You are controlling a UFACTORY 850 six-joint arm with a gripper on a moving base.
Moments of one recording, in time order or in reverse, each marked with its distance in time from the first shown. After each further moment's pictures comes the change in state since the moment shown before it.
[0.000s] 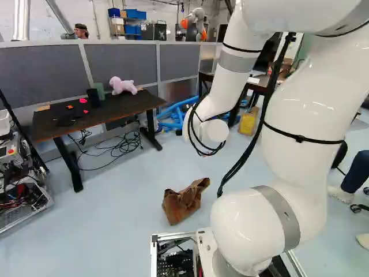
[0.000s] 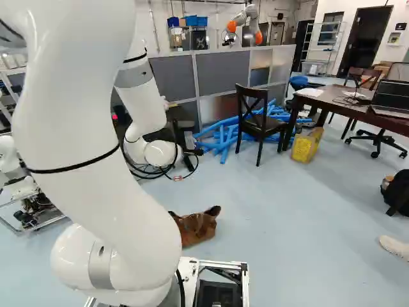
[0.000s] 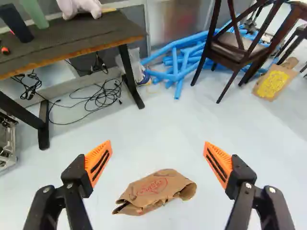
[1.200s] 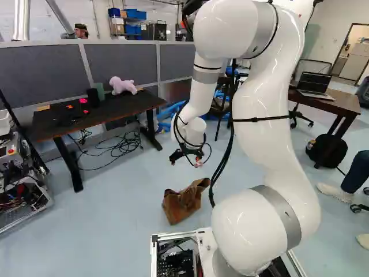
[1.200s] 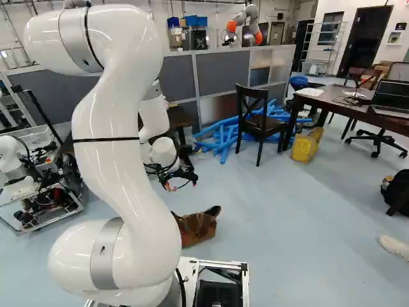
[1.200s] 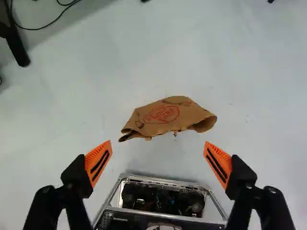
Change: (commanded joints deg) arm 4.1 -20.5 -14.7 2.0 -30.0 0.0
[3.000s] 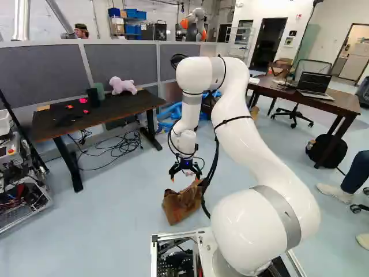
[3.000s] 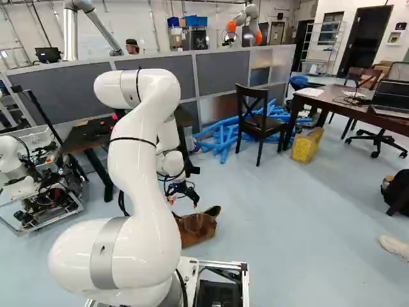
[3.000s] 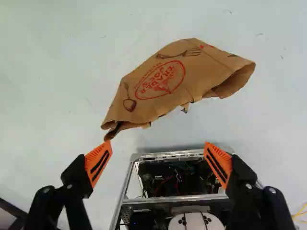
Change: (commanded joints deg) arm -0.5 -24.4 -17.9 10.7 -13.2 4.4
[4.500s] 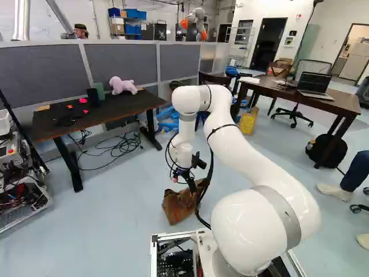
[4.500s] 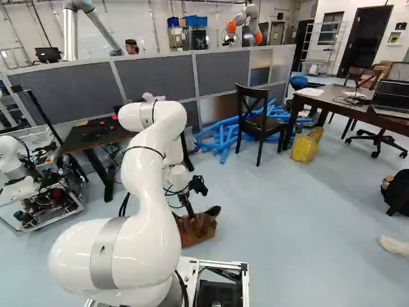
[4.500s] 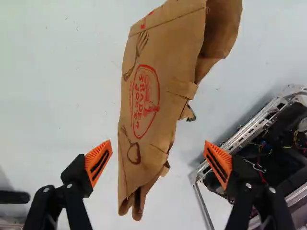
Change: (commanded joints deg) arm 0.0 -17.4 -13.3 2.1 4.3 44.9
